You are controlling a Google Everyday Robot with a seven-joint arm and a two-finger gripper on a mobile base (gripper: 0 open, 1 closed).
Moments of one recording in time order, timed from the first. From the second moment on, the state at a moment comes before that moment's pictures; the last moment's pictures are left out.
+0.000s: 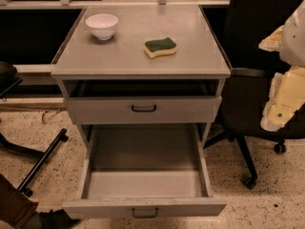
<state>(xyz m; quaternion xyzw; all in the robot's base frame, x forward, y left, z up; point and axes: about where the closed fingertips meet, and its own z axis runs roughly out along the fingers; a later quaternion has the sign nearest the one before) 0.438 -0.217 0.976 -0.60 0.78 -0.03 0.16</state>
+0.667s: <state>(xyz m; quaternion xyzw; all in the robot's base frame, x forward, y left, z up) 0.427 -0.220 0.954 -0.59 0.79 -0.01 0.15</state>
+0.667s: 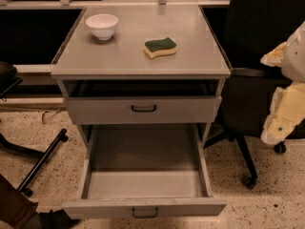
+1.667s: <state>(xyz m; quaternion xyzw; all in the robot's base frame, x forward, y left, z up) 0.340 -0.163 0.768 -0.56 0.79 0.19 0.19</state>
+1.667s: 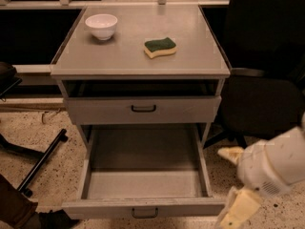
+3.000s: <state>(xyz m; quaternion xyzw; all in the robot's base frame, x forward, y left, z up) 0.289 -0.114 0.623 -0.54 0.79 0.27 0.15</state>
